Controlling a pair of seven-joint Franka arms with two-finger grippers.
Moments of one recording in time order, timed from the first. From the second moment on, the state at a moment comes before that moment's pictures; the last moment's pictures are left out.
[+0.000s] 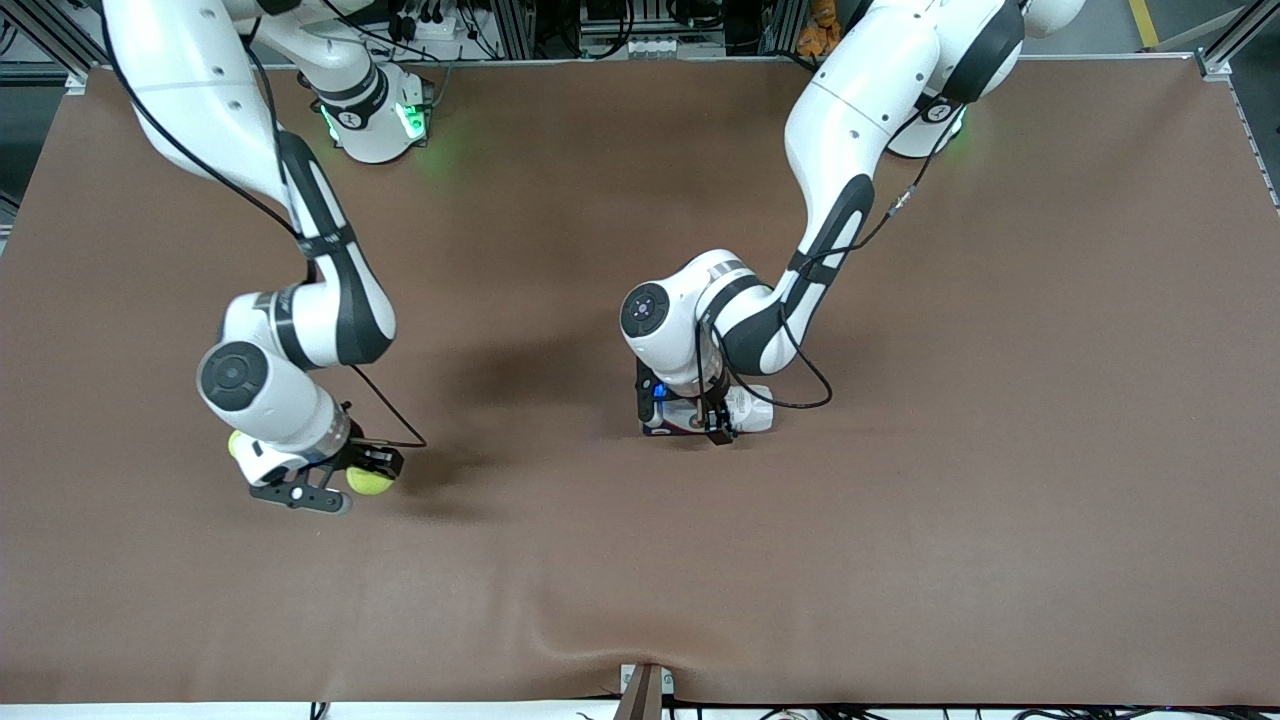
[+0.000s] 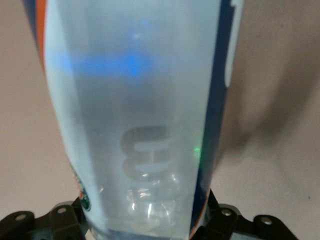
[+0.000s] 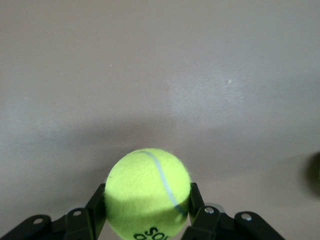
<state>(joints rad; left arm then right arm) -0.67 0.91 -0.08 -1.32 0.48 2.02 0.52 0.28 0.54 -0.13 -1.71 0.04 2.34 0.33</state>
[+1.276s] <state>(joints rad) -0.67 0.76 -0.16 -1.28 0.34 2.31 0.40 0.27 0.27 -0.22 -1.47 -0.01 1.68 0.21</state>
